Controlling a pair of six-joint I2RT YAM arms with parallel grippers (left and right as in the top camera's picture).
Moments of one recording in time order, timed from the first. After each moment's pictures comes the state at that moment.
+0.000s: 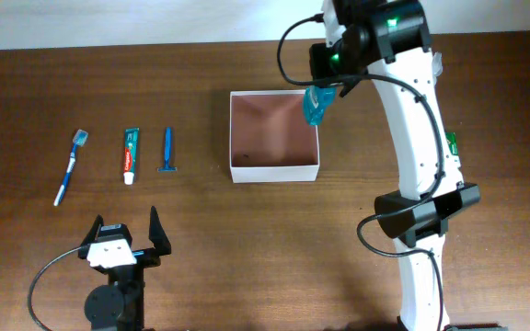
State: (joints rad) left arm 0.11 0.01 0.02 -0.08 -0.01 -0.05; right arm 0.30 2.32 2.81 -1.62 -0.08 0.16
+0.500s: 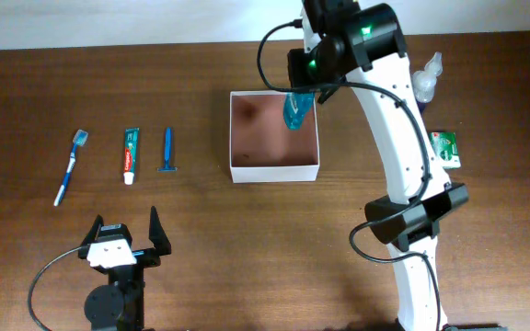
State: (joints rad) left arm 0.11 0.01 0.02 -0.08 -0.01 -0.05; right arm 0.37 2.32 2.76 -1.58 -0.06 0.26
